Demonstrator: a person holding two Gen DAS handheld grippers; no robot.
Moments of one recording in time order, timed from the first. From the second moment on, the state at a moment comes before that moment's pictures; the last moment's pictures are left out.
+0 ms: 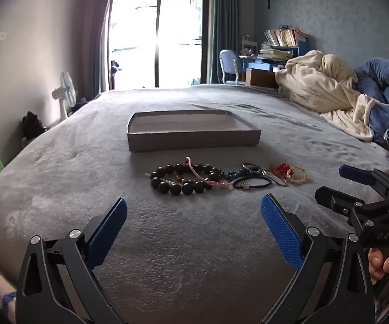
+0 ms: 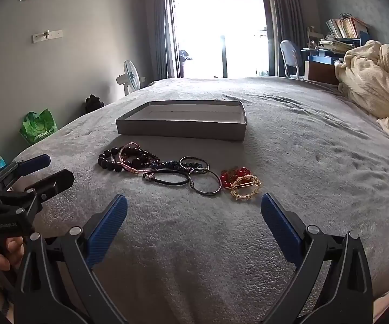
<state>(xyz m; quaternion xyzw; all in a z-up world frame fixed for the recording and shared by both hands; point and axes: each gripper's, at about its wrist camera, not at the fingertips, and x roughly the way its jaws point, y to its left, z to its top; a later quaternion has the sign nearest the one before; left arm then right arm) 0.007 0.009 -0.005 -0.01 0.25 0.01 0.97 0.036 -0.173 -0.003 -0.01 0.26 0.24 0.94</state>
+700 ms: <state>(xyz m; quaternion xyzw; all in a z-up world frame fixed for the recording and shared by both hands) 0.007 0.004 -0.008 -0.01 0.25 0.01 0.97 0.036 -0.174 -0.002 -0.01 0.26 0.24 0.93</state>
